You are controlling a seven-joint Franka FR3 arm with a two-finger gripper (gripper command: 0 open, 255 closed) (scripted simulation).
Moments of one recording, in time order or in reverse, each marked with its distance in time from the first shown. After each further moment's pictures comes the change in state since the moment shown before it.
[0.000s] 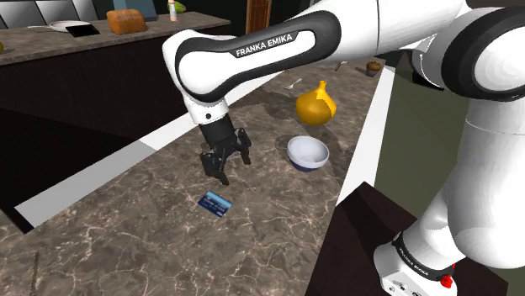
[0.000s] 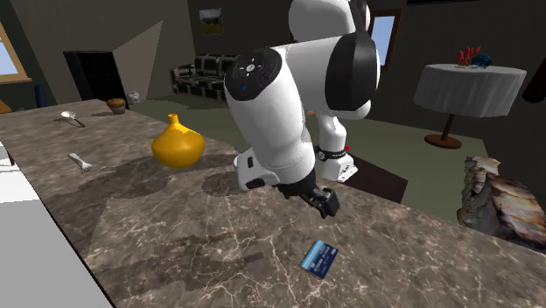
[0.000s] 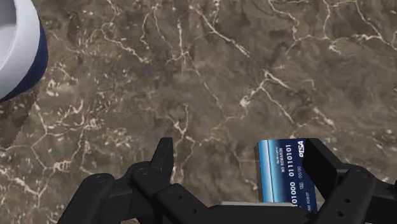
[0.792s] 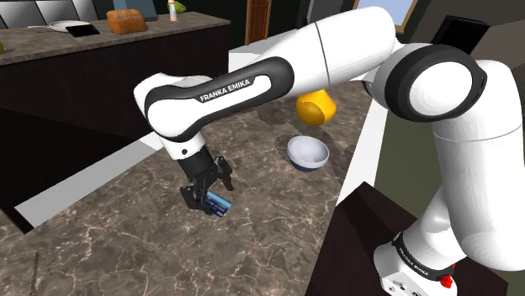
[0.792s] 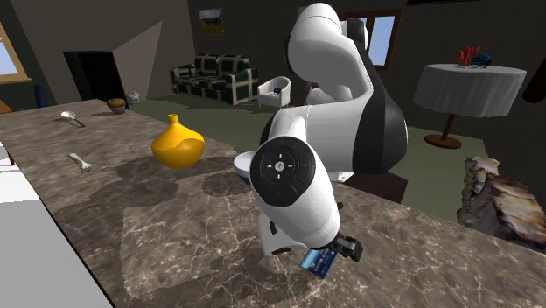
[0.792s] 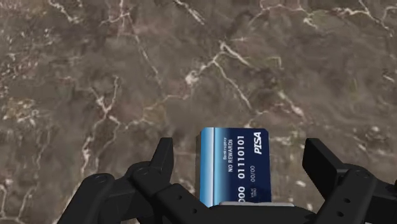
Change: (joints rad) arm 0.091 0.240 0.019 0.167 -0.030 -0.011 0.022
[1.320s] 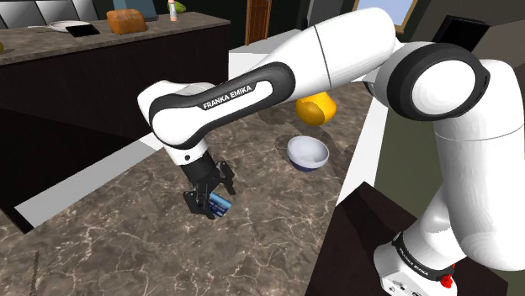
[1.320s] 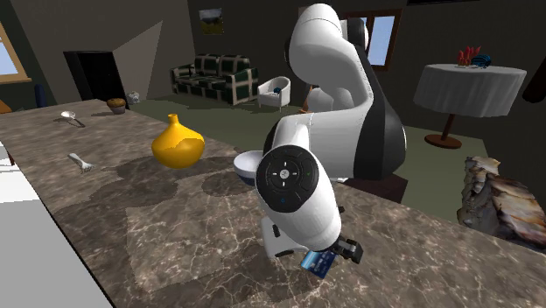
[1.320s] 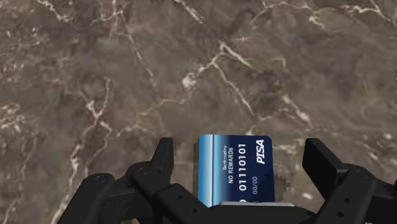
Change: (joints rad) arm -0.003 -0.010 0.001 -0.051 0.002 0.042 0.000
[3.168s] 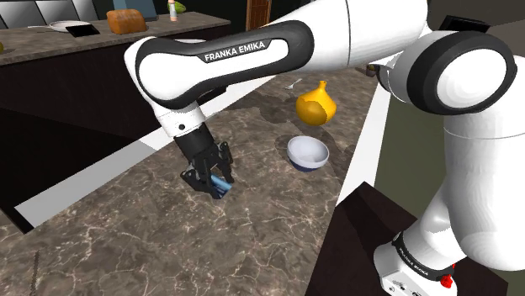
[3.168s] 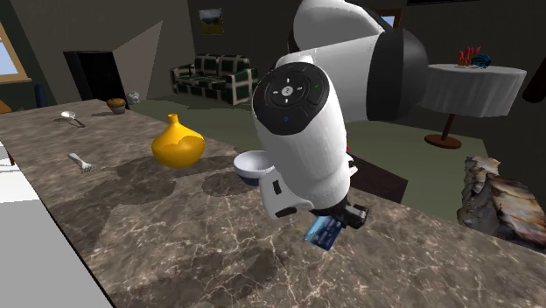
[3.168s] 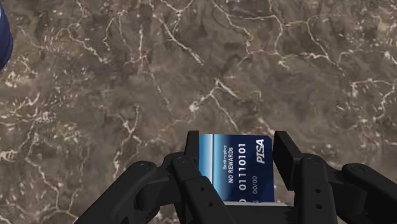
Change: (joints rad) arm -0.004 -0.075 0.016 0.101 0.025 -0.171 0.013
